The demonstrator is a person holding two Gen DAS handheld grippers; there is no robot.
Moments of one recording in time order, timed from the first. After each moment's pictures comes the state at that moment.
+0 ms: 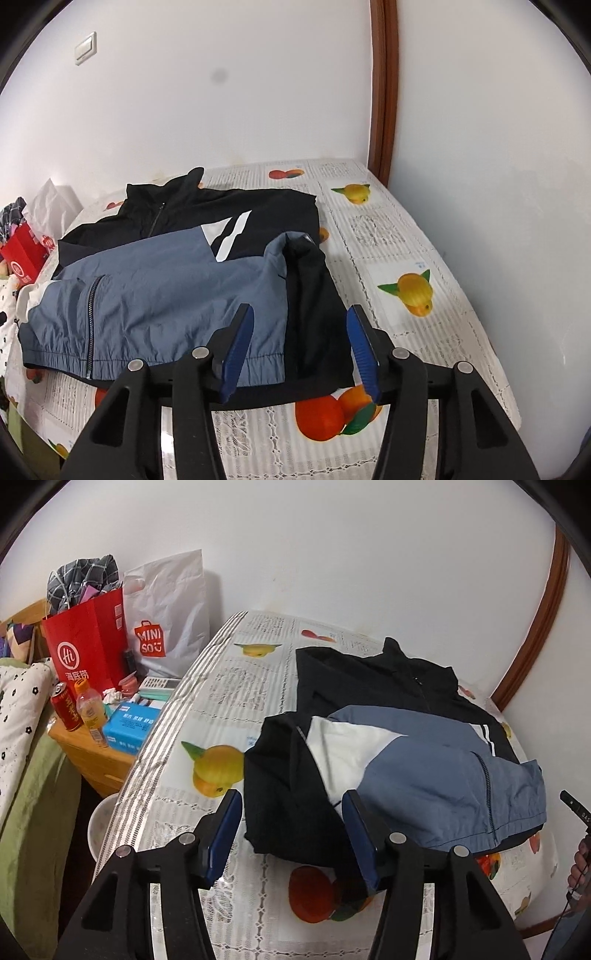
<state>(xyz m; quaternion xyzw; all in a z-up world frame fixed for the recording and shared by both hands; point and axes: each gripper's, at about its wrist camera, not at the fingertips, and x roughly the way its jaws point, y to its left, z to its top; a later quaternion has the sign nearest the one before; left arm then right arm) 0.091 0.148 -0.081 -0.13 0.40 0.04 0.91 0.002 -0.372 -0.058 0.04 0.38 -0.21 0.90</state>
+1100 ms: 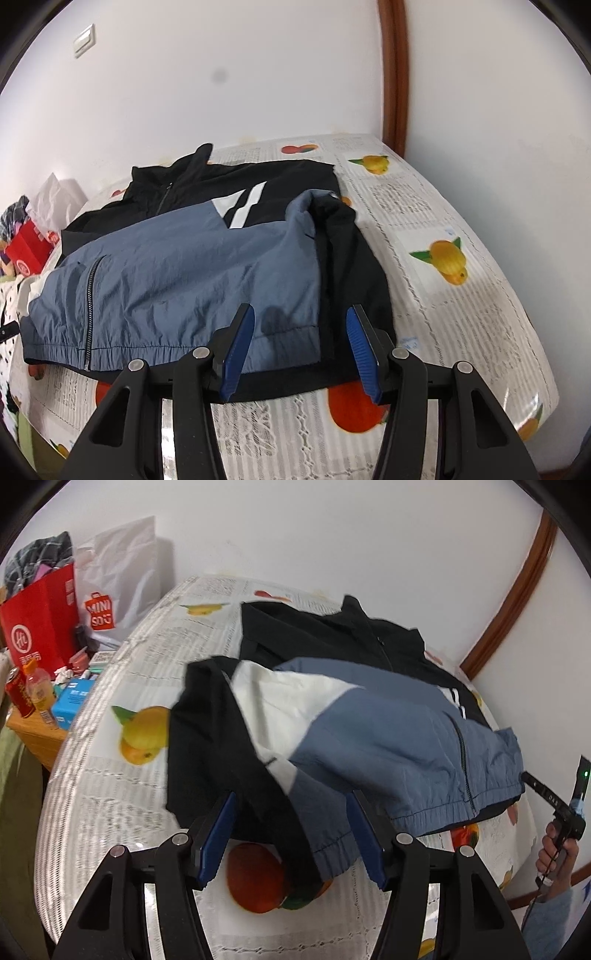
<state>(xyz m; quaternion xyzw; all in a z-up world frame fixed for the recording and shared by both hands) 0.104 0.116 -0.116 -0.14 0.44 -0.04 0.88 0.014 -0.359 -0.103 0.07 0.40 -0.19 0.89</state>
